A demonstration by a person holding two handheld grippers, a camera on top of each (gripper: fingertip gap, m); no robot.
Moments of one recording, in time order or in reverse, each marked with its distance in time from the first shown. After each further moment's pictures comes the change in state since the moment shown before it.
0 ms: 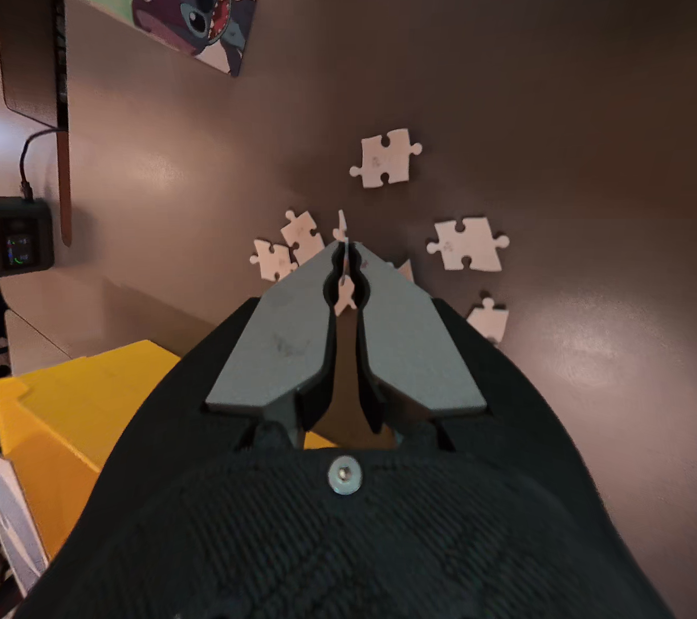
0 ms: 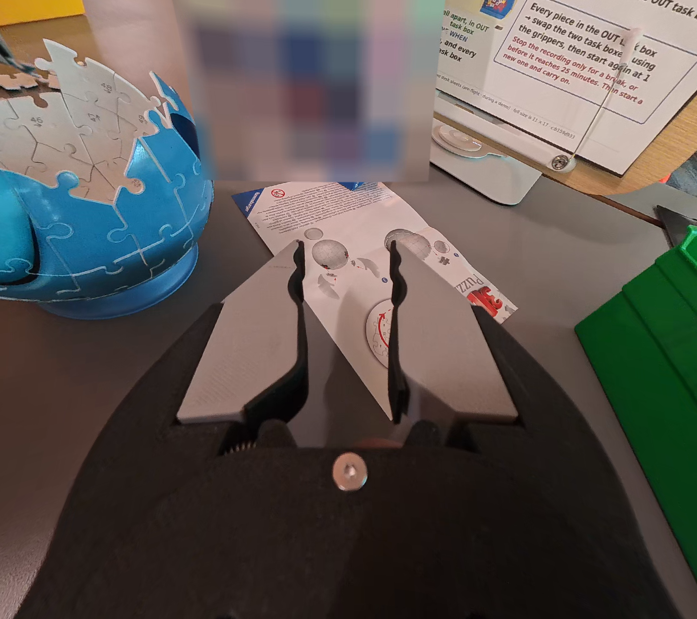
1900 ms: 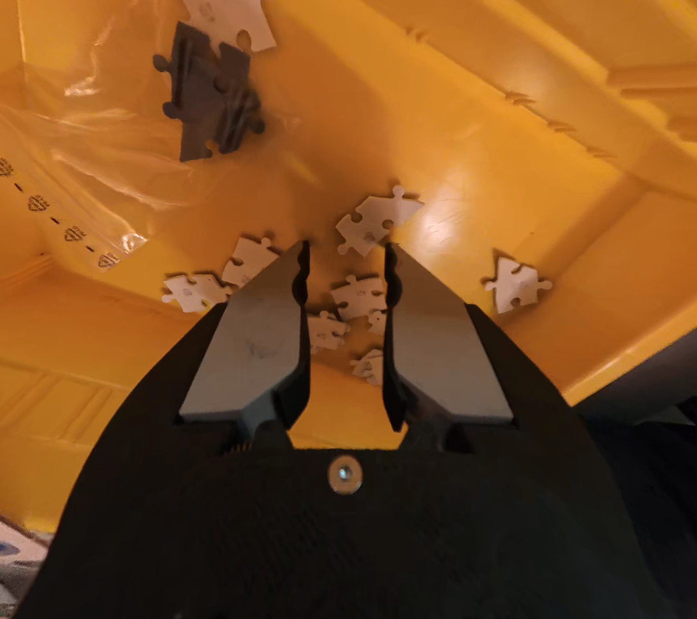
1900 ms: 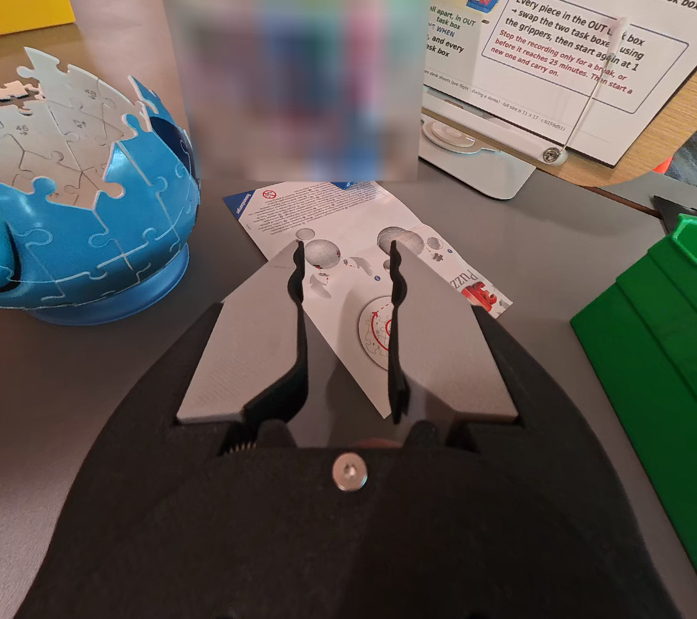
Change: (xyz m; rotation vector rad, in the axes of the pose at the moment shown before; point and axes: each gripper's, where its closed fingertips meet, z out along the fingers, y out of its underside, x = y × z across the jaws) left arm -0.087 0.240 -0.018 -0.399 0.355 -0.301; right arm 0.007 0.001 0.000 0.002 0.011 0.027
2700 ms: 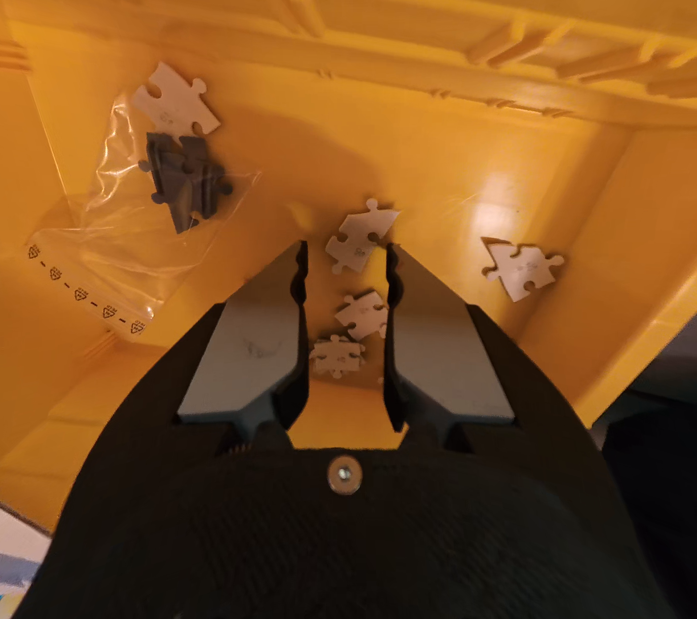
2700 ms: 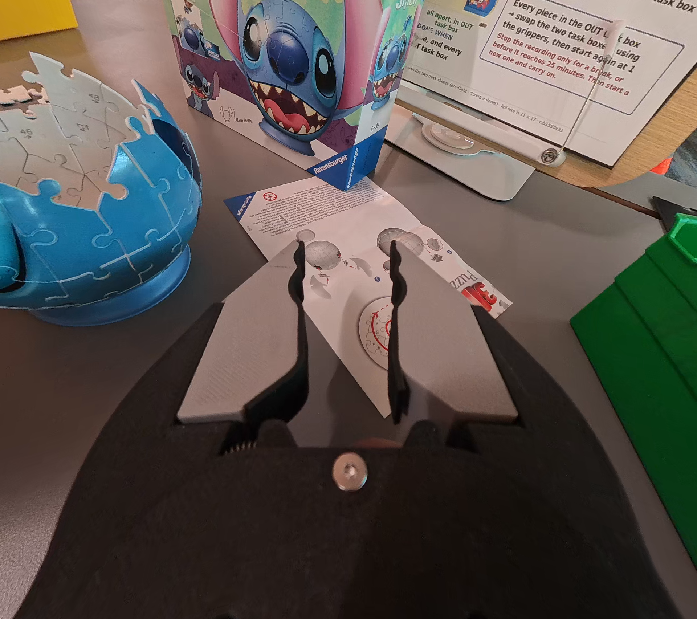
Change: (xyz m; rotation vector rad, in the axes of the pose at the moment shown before) left arm 0.012 -0.012 -0.001 0.086 -0.049 0.302; right arm 0.000 -0.001 -0.001 0.007 -0.001 0.004
